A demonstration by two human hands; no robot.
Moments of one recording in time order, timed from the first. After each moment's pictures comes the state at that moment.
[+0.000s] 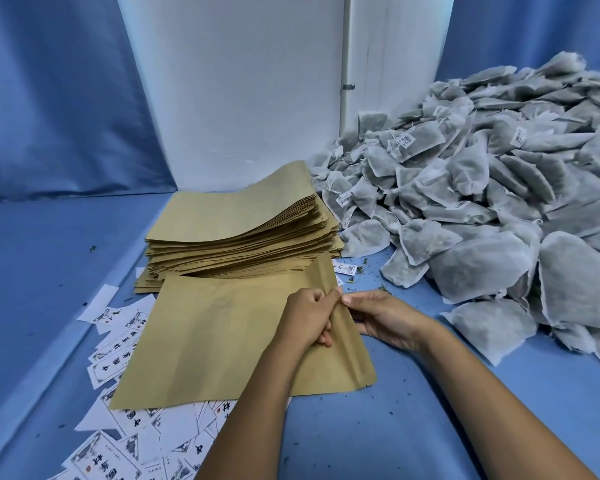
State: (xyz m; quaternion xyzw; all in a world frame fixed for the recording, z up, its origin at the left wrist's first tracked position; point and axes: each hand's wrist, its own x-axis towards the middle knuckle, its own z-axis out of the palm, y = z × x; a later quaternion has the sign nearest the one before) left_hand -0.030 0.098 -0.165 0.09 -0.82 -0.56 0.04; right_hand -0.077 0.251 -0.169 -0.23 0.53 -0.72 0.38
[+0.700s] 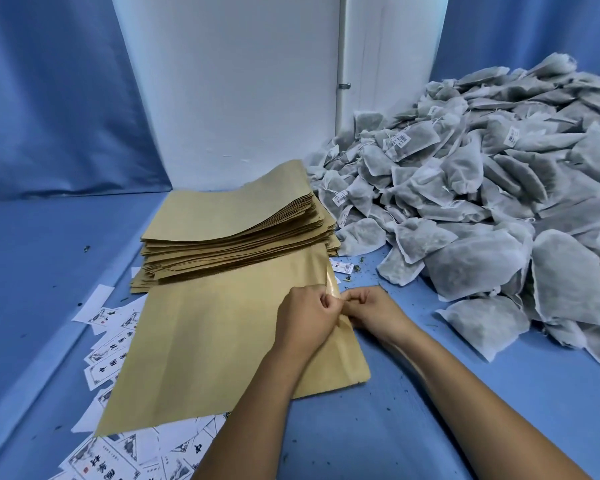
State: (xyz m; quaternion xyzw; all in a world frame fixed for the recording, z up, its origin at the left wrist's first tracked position) left_hand -0.021 0.106 -0.159 0.06 -0.93 -0.32 0.19; right_hand -0.062 0.233 -0.167 -0.15 0.72 -0.66 0.16
